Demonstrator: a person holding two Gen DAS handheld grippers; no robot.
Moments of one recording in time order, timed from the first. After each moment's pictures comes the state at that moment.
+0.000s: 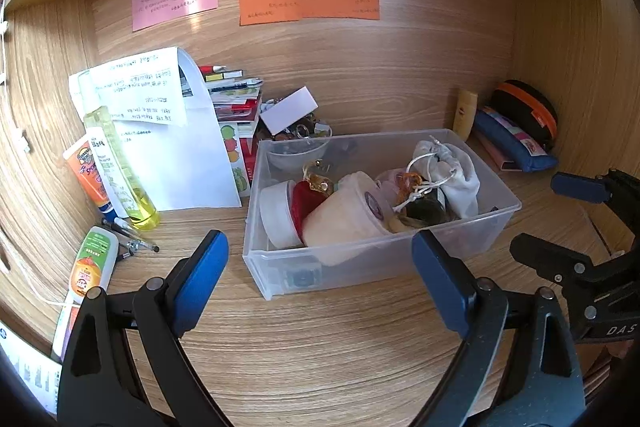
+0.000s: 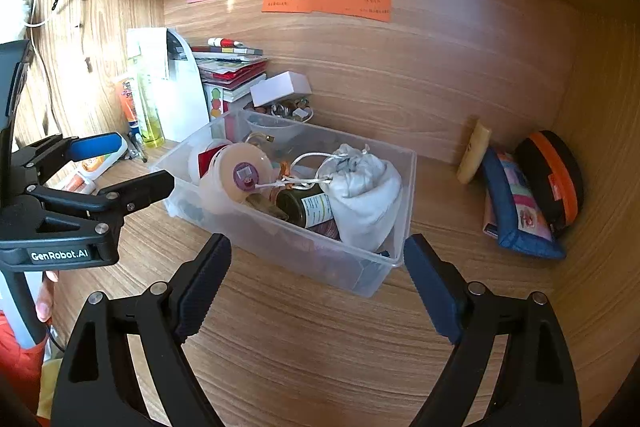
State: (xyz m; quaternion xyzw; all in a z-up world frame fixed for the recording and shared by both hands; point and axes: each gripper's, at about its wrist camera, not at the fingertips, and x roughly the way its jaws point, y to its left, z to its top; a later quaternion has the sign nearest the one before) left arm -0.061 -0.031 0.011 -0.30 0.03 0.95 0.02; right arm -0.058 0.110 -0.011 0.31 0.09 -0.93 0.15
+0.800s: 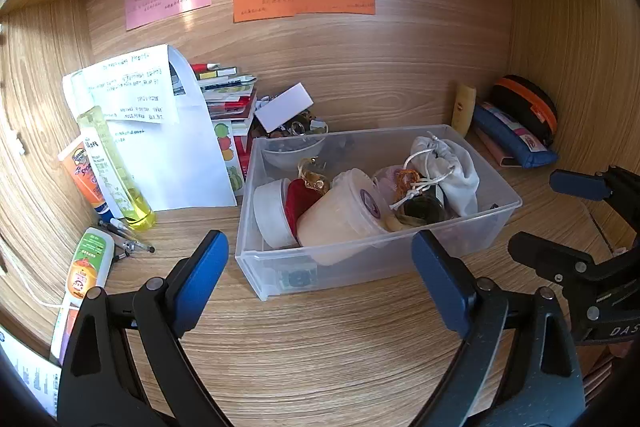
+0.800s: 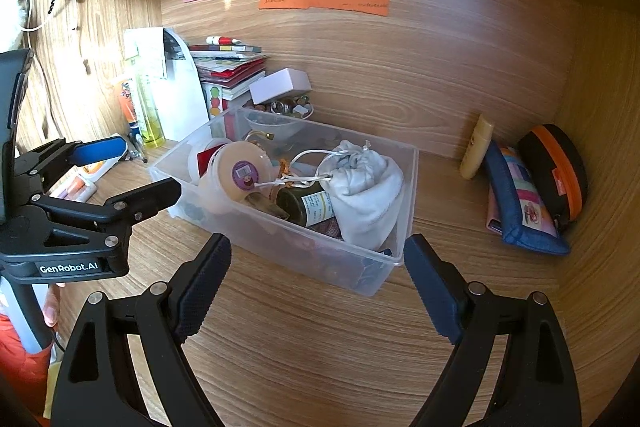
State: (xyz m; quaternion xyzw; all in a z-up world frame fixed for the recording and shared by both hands) left arm -0.065 -0.028 0.010 -0.30 0.03 0.95 0.02; right arm -0.062 0.112 -0.012 0.32 0.08 -0.93 0.16
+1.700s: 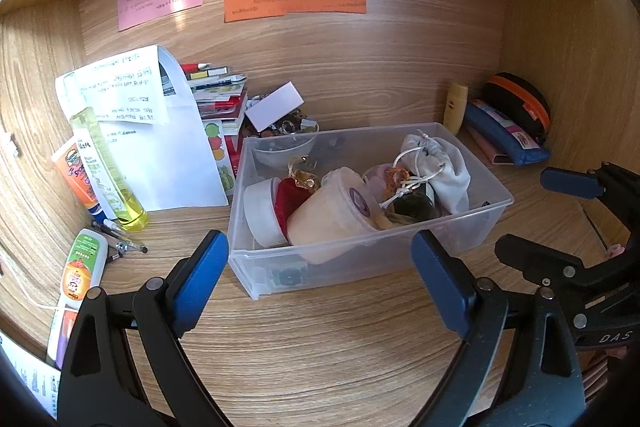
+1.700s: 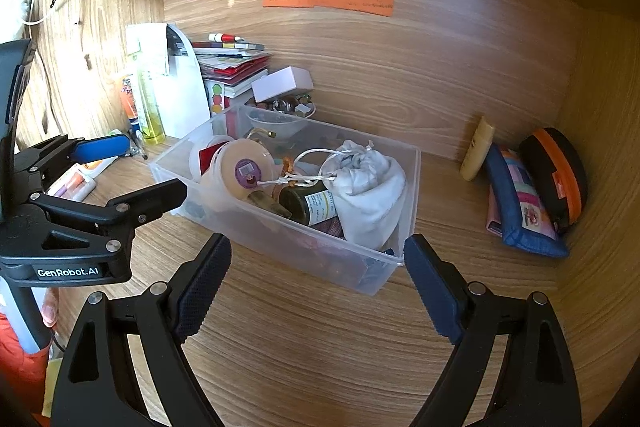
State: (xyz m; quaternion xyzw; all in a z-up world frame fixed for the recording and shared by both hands) left arm -0.063 -0.022 0.010 -0.31 0.03 0.95 0.04; right arm -0.060 0.106 -0.011 0.32 0.09 -0.93 0.15
